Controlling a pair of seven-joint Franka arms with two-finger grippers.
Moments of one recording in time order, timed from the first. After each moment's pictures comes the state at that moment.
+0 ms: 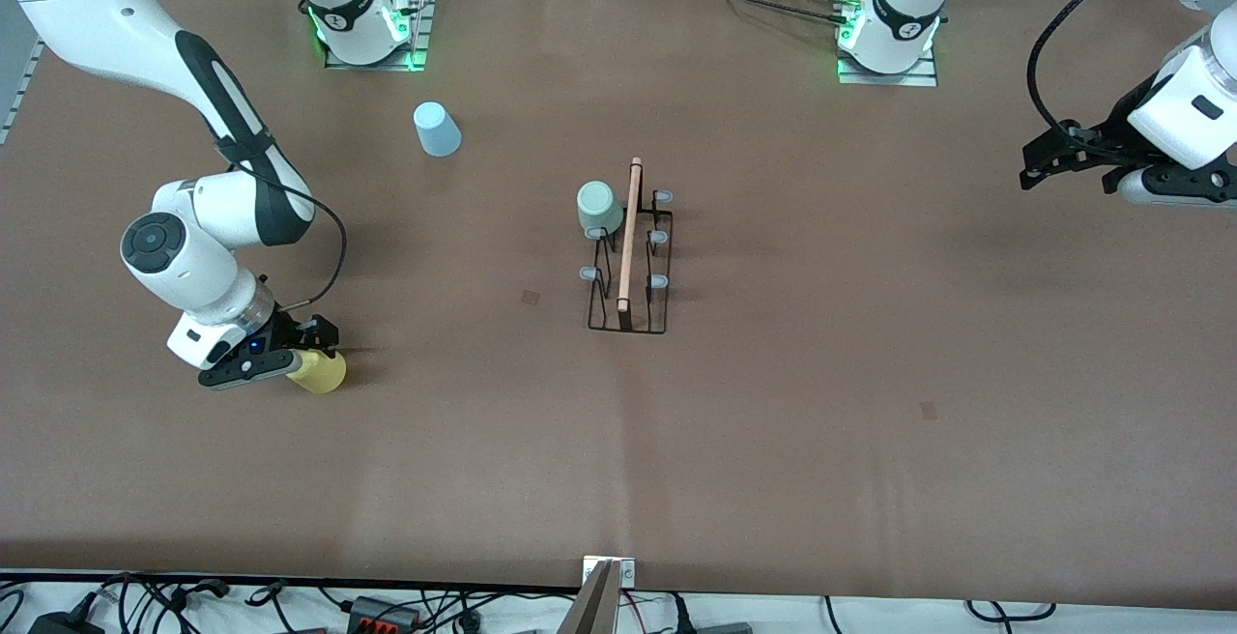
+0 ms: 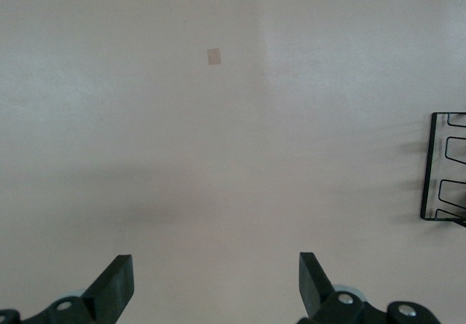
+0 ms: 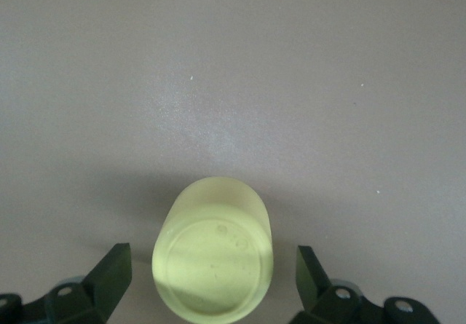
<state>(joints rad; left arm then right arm) -0.05 -0.04 0.03 -1.71 -0.03 1.64 0.00 -0.23 0.57 0.27 -1.90 -0.28 2.65 -0.07</state>
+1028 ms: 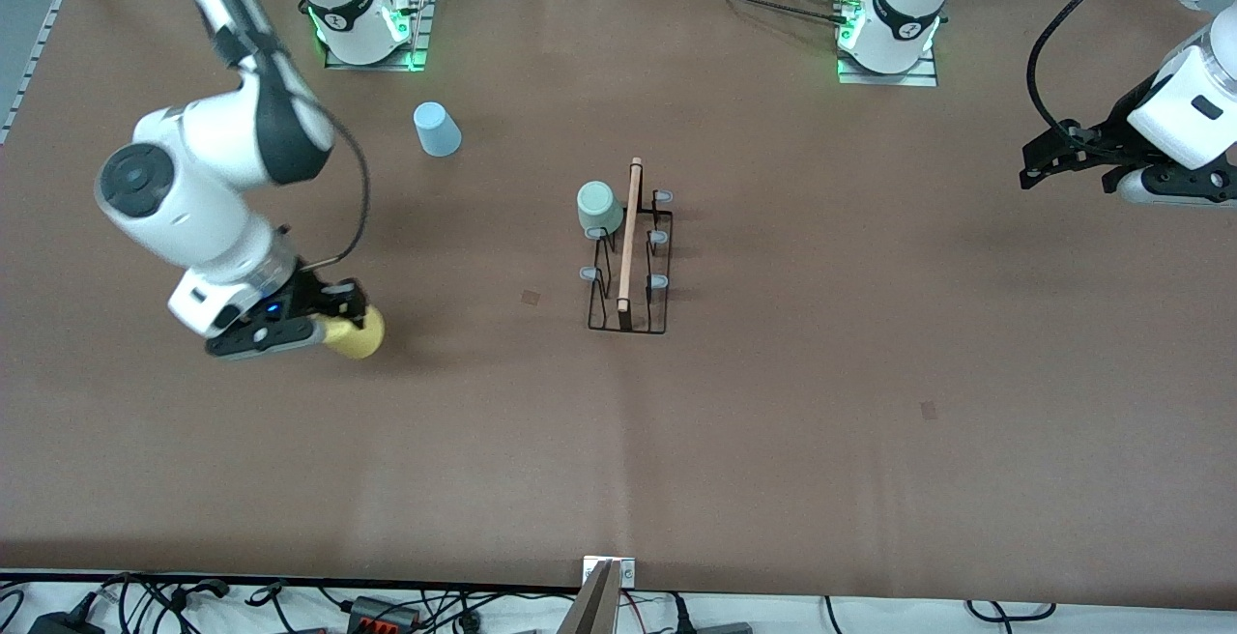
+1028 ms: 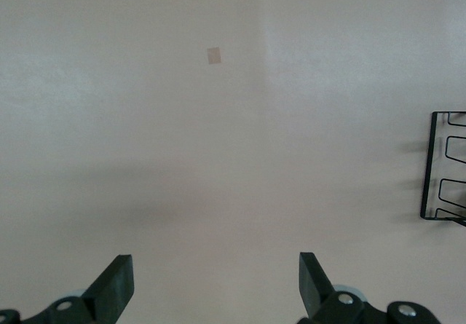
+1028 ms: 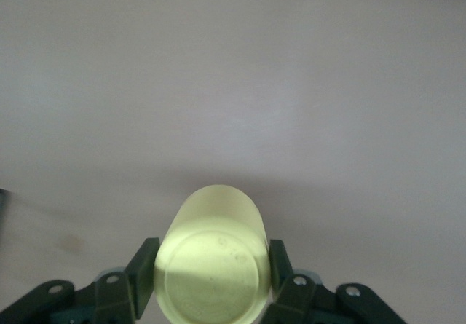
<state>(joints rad) -0.05 -0.04 0.03 -1.71 -0.03 1.64 0.00 -0.03 0.31 0.35 -1.80 -0.10 2.25 0.25</state>
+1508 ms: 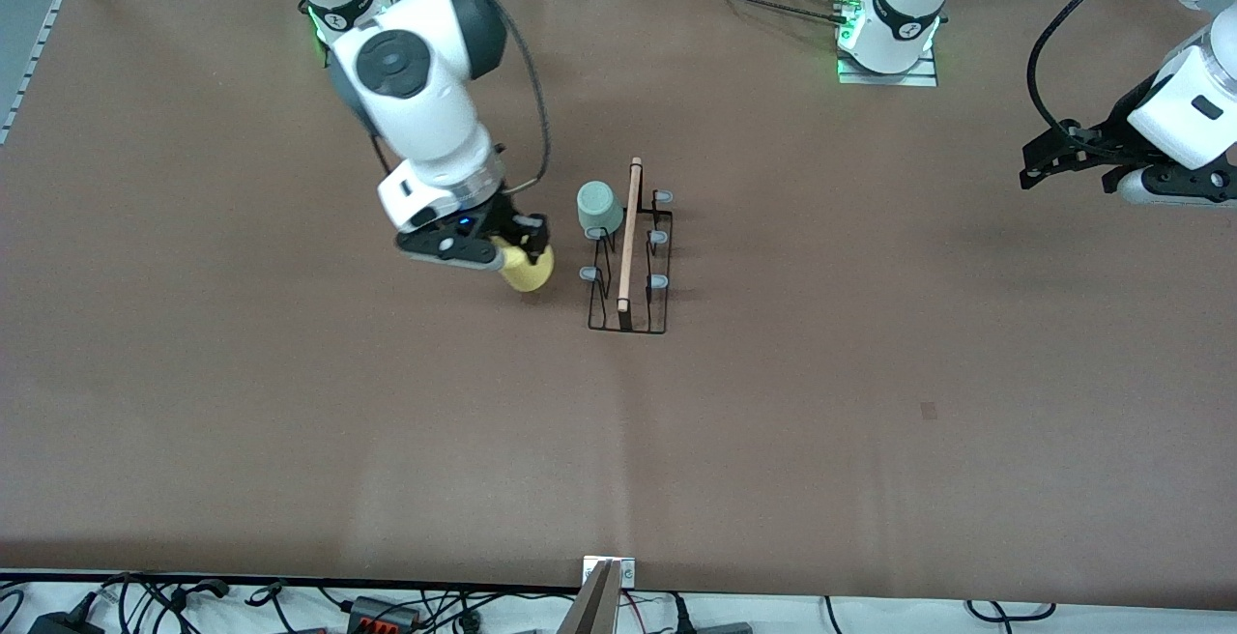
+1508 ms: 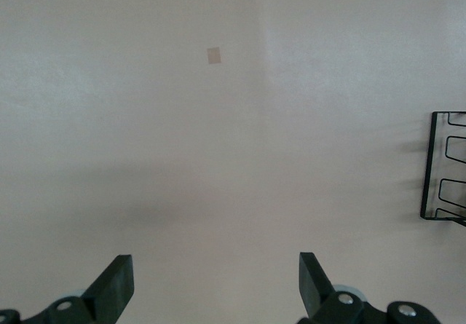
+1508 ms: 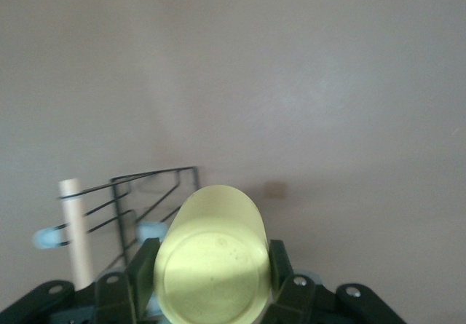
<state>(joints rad) -0.05 -0.04 0.03 -1.71 -0.03 1.64 0.00 0.32 0.34 0.35 -1.73 -0.12 2.24 0.96</state>
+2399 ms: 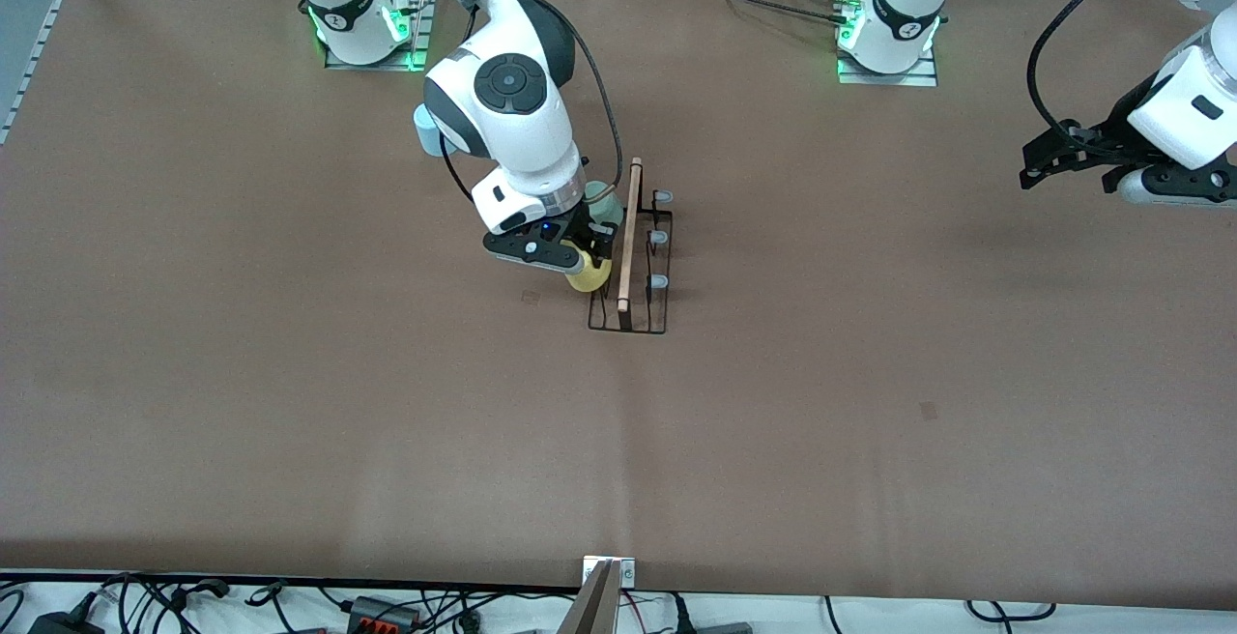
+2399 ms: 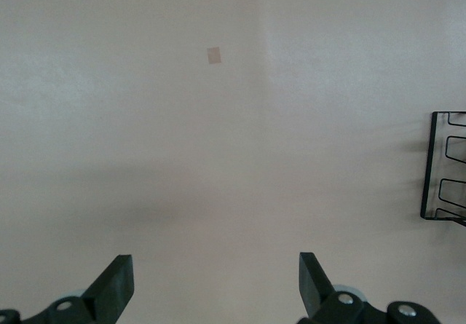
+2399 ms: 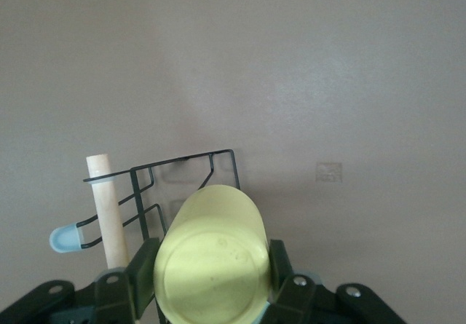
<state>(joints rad) -0.05 -0.04 0.03 -1.71 -0.03 1.64 0.00 0.42 0.50 0.35 -1.63 -0.23 2.28 1.11</state>
